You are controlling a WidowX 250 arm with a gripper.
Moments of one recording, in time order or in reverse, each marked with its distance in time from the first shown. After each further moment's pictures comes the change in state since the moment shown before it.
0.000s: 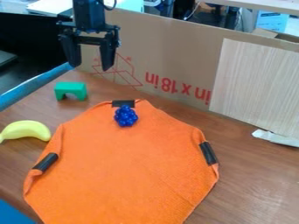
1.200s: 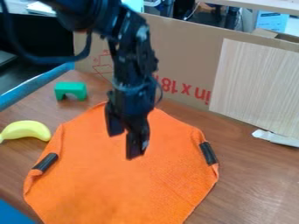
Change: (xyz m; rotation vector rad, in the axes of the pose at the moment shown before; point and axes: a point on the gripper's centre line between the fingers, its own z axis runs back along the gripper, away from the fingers) arm -0.096 -0.097 -0.076 0.126 -0.075 -0.772
